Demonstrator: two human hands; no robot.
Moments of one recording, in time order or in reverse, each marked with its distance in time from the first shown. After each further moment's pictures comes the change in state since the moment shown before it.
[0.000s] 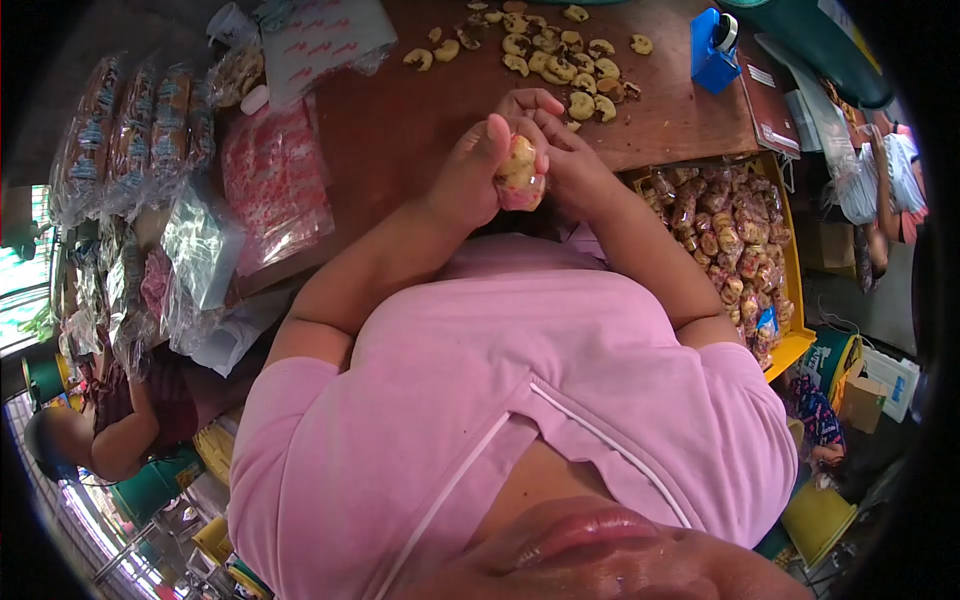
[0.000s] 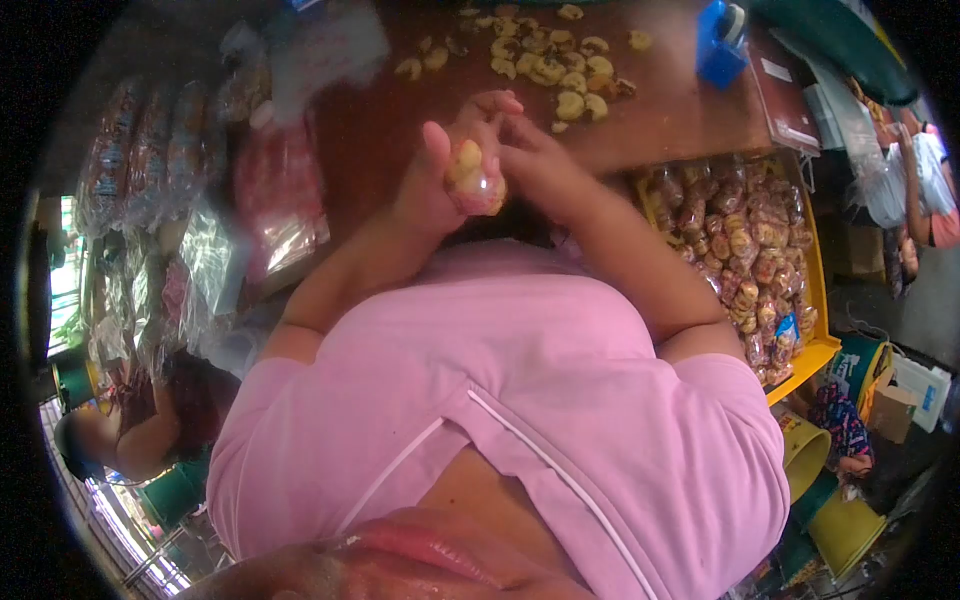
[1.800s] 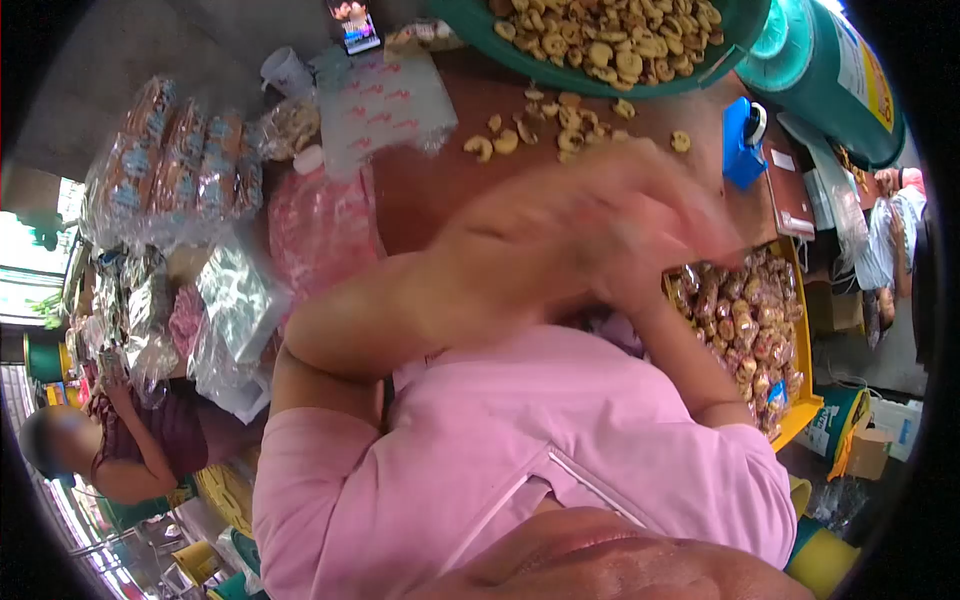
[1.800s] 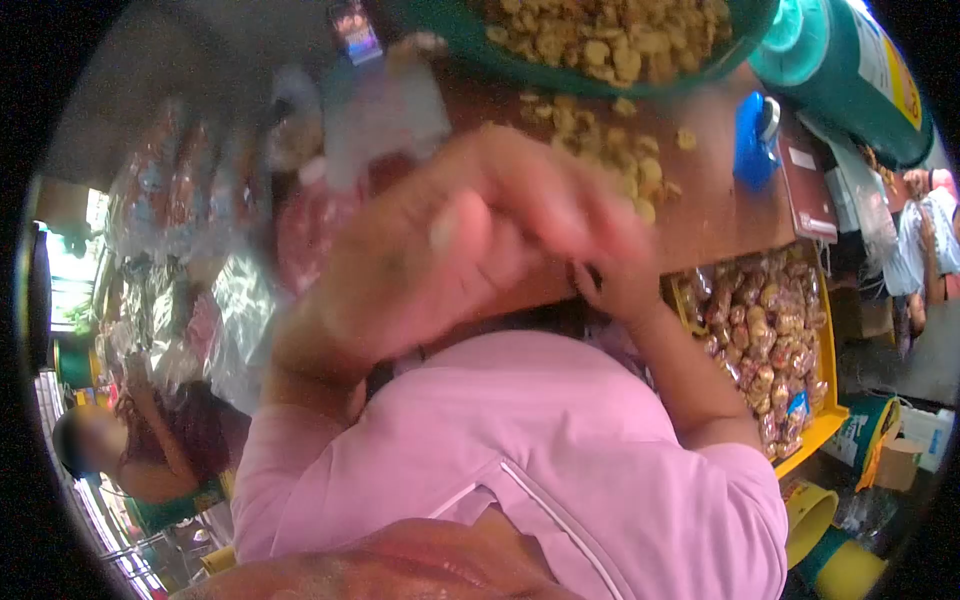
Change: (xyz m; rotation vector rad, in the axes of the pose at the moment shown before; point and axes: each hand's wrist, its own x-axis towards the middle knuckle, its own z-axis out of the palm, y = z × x) left_hand 0.040 0.143 0.051 -0.009 -0.273 0.125; right_hand 0.001 0.029 -0.059 -1.630 0.257 -0.913
